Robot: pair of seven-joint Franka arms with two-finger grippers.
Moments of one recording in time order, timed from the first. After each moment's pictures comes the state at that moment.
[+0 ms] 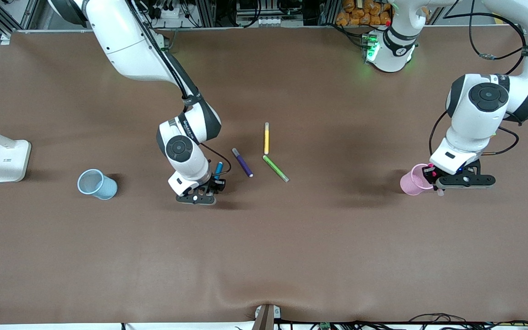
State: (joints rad) left arm -0.02 0.15 -0.03 -2.18 0.39 2.62 -0.26; right arm 0.56 0.67 -0.06 -1.80 0.08 2.54 0.53
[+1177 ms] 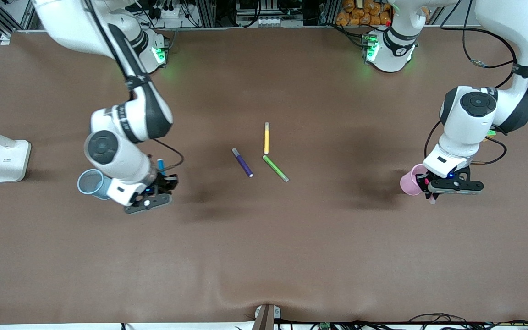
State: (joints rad) left arm 0.01 0.24 -0.03 -2.23 0.43 2.83 -0.26; right arm 0.35 0.41 -0.08 -1.78 0.08 2.20 -0.10
